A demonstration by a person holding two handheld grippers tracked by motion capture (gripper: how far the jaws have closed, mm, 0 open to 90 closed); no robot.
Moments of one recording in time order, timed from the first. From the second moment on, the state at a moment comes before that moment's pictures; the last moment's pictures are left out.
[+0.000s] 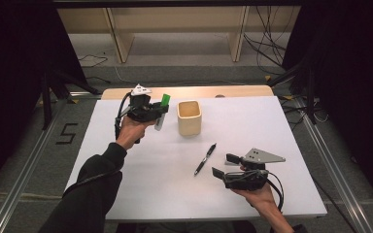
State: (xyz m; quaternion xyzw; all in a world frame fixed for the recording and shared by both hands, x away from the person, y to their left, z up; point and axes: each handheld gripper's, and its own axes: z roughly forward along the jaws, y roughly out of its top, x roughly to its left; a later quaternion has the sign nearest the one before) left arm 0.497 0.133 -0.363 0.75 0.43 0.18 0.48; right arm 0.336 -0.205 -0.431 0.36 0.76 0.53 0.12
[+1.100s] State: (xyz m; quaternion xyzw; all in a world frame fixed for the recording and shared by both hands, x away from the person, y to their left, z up) left arm 0.537 0.069 -0.346 0.75 0.40 0.18 0.49; right arm 0.336 -0.205 -0.433 0.36 0.76 0.53 0.11
